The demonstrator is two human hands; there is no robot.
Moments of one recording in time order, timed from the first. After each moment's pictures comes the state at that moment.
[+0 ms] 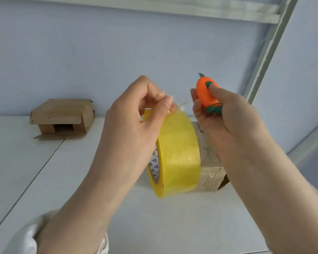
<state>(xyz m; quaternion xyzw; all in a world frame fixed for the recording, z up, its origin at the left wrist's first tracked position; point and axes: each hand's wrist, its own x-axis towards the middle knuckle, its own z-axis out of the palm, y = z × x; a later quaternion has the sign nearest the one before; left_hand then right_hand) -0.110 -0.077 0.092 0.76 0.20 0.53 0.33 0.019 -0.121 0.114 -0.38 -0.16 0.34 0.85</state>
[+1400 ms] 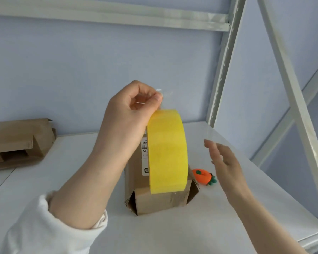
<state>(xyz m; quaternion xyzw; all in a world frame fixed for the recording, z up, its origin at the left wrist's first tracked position) -0.014 -0.060 0.105 0.73 0.18 0.49 0.43 0.144 -0.176 -0.008 -0.73 -0.33 0.08 0.59</state>
